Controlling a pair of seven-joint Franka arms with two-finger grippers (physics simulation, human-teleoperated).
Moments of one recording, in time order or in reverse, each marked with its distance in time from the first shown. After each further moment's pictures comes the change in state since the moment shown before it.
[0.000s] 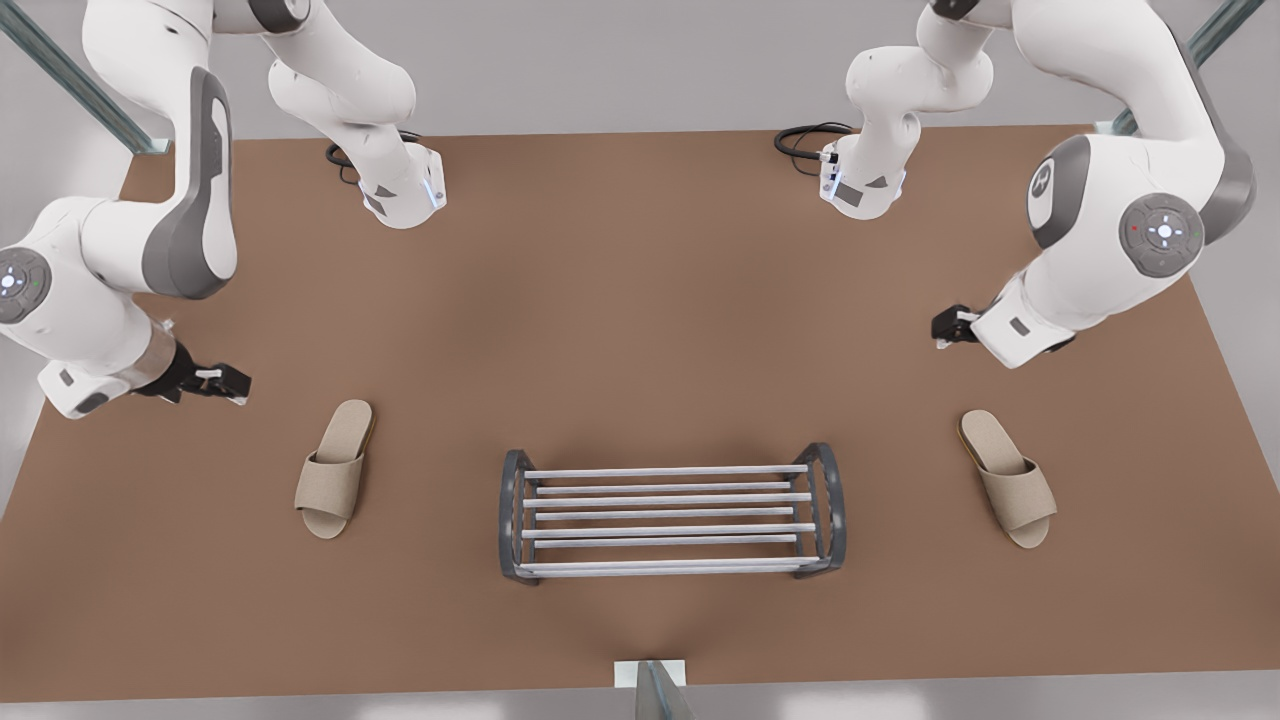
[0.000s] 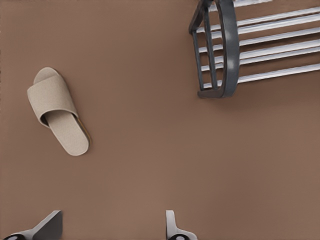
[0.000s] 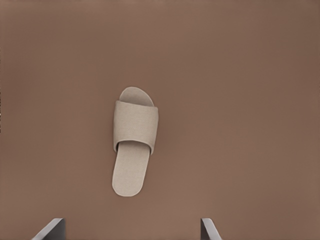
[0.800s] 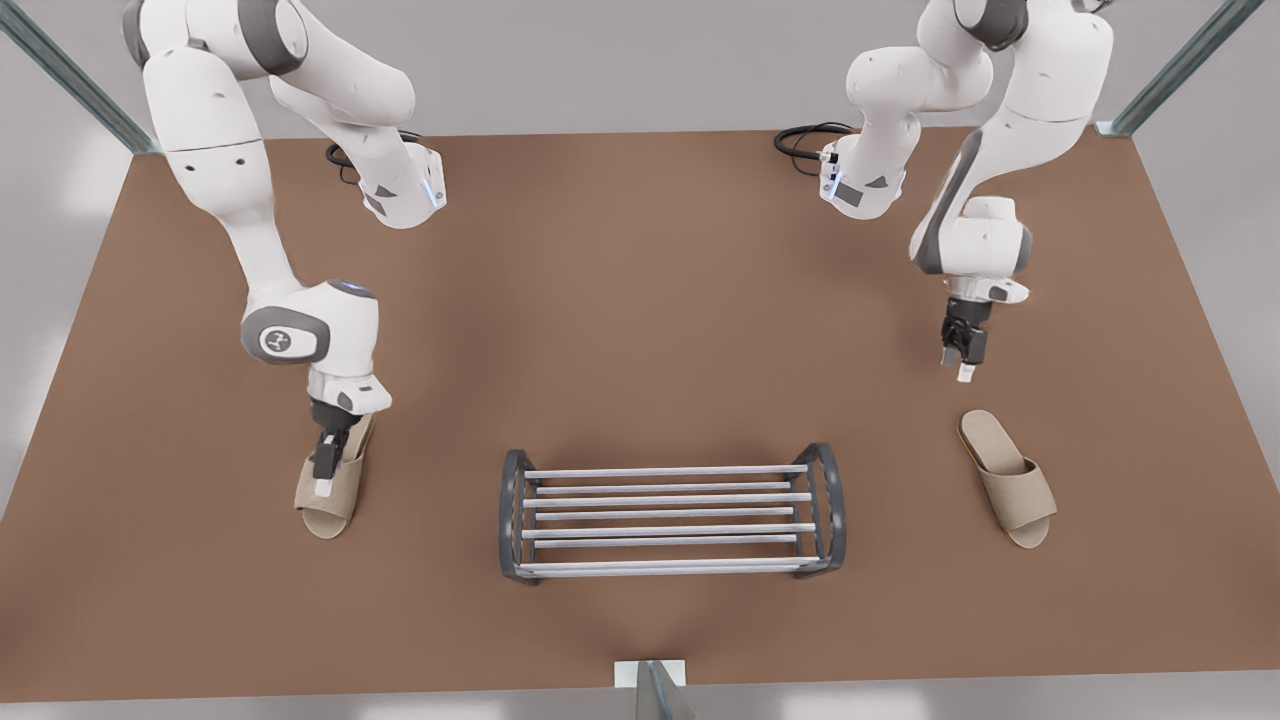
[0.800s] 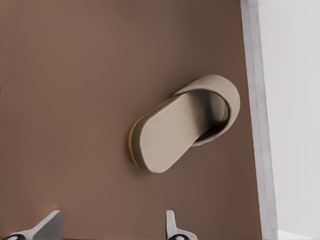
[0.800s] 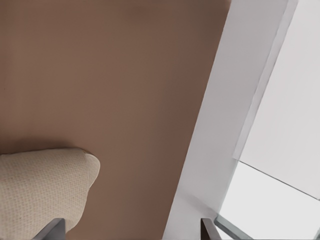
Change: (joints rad) left arm 0.042 0.008 0.319 -1.194 -2.806 1.110 1.431; right arm -0.098 0.194 0.193 -0.463 -2.064 0.992 0.309
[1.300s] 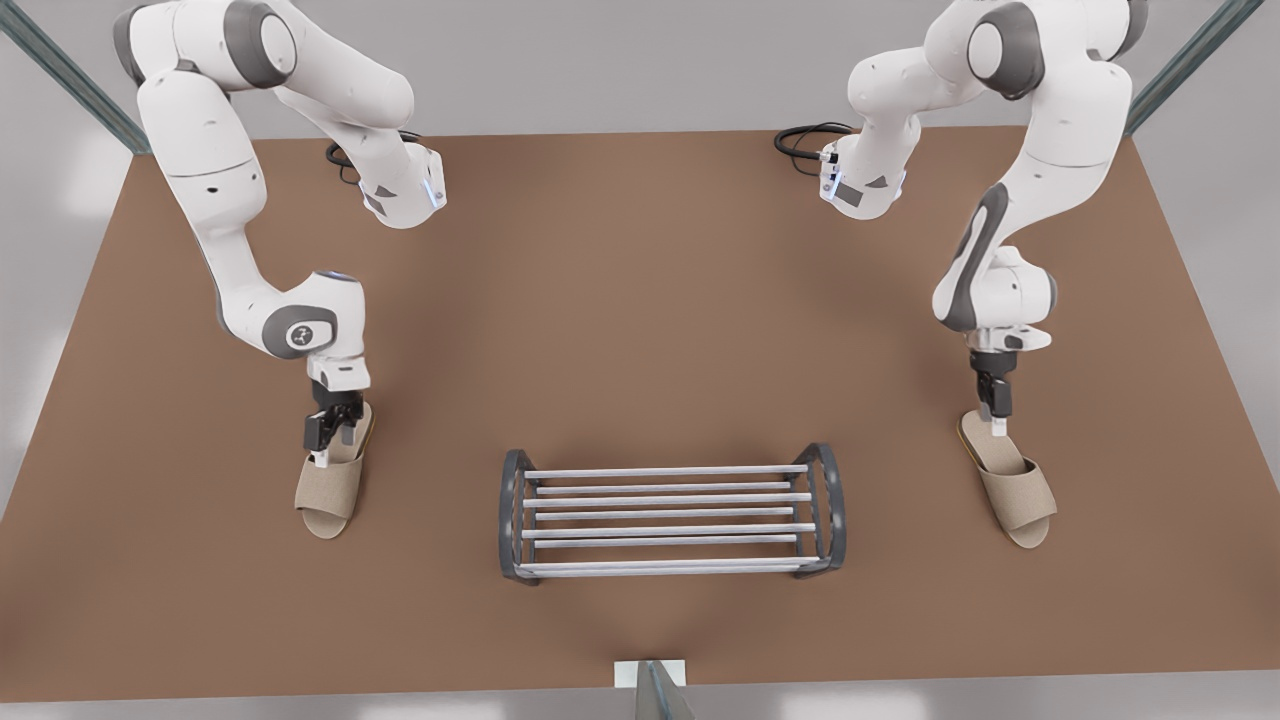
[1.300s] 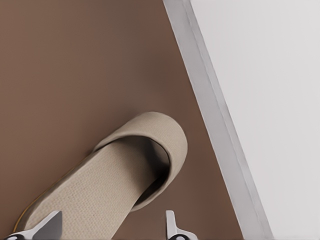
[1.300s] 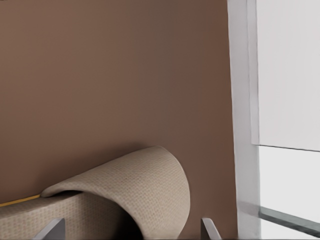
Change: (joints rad) left arm 0.181 0.208 -0.143 0.321 -0.124 -0.031 0.345; right arm -0.065 0.048 0.000 -0.103 -0.475 -0.034 0.851
